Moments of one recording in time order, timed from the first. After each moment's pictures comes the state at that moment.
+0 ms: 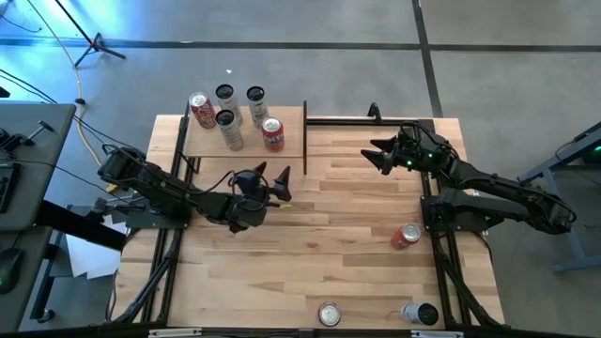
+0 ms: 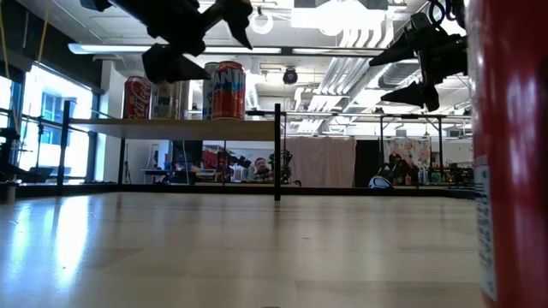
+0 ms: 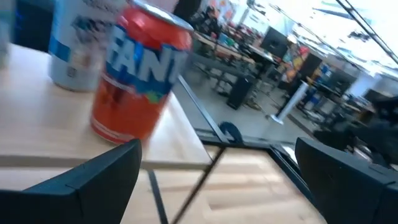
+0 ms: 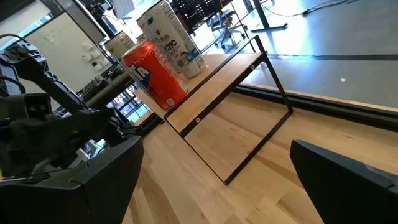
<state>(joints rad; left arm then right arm) -0.29 1.53 0.81 0.36 -1.37 -0.84 -0.54 0.69 0.38 0.15 -0.11 0.54</state>
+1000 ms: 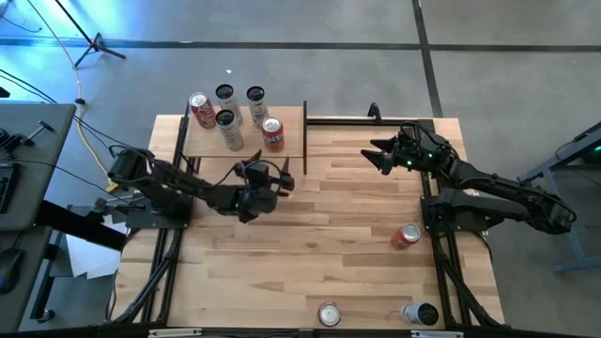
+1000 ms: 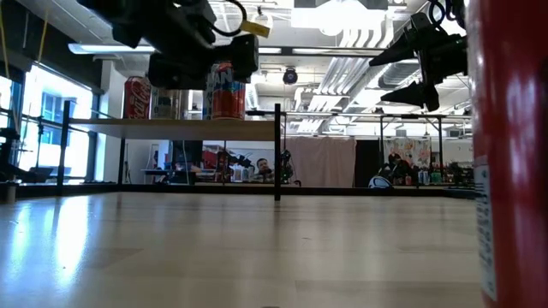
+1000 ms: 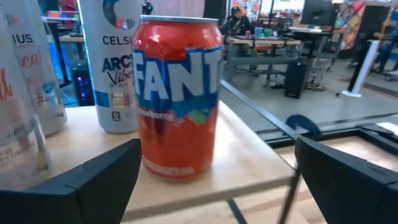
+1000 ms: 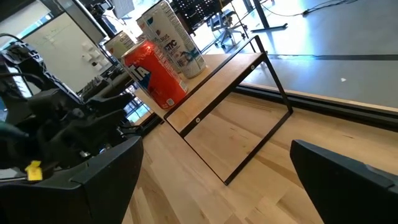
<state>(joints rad) -0.16 1.61 0.81 0.37 -1.42 -0.51 -0.54 0.69 0.38 0.15 -0.11 0.54</state>
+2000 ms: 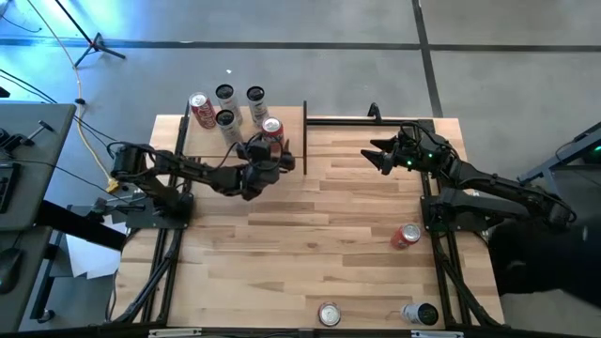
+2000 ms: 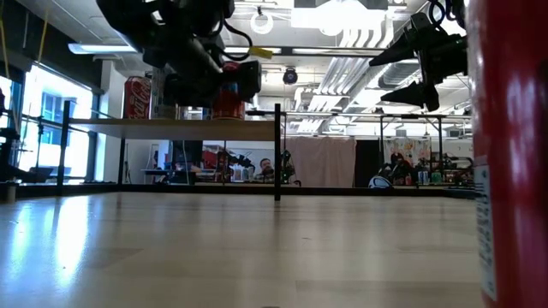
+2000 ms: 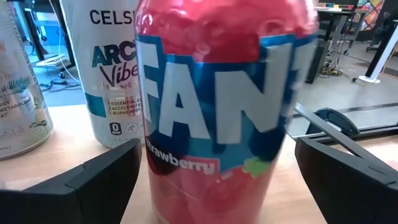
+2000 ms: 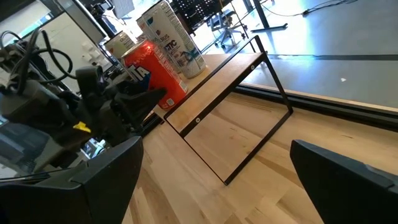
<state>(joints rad) 0.06 1.61 0.81 0.37 -1.21 -0.49 -0.54 0.69 0.38 0.15 -0.11 0.54</state>
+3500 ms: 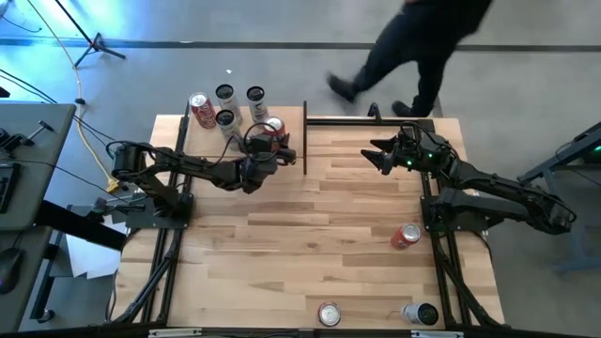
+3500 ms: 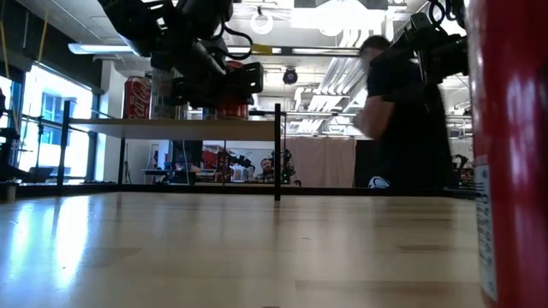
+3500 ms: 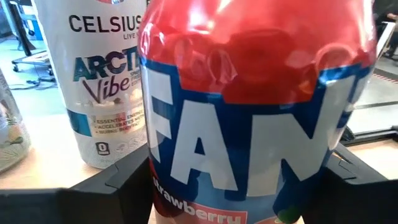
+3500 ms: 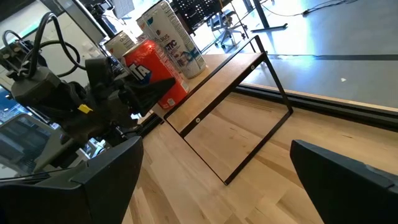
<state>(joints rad) 0.12 1.61 0.81 0.44 -1.11 -0.43 -0.54 0.69 0.38 0.15 -0.11 0.54</state>
